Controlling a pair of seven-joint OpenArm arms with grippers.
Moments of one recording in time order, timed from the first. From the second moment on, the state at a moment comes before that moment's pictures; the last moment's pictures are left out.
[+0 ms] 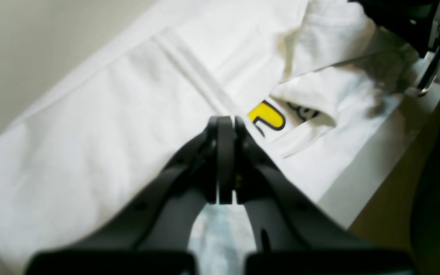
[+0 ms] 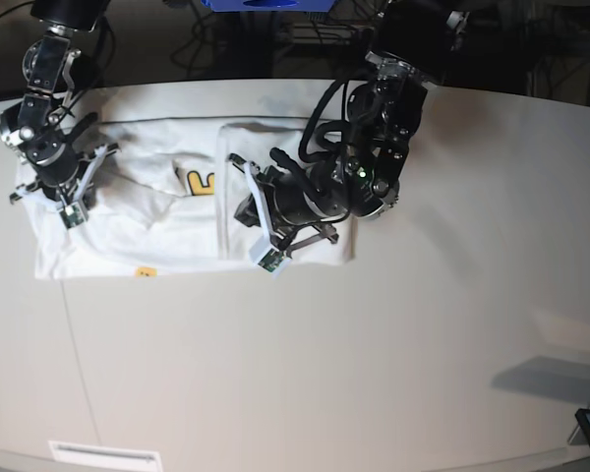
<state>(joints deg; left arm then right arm) -3.1 -5.2 23.0 101.8 -24.1 -13.9 63.5 -11.4 5.3 24.5 92.6 -16.2 40.4 -28.0</state>
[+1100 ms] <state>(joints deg) -7.9 -13.0 38.6 93.9 -24.5 -30.7 64.4 -11.1 4.8 24.5 92.7 -16.0 40.3 -29.7</state>
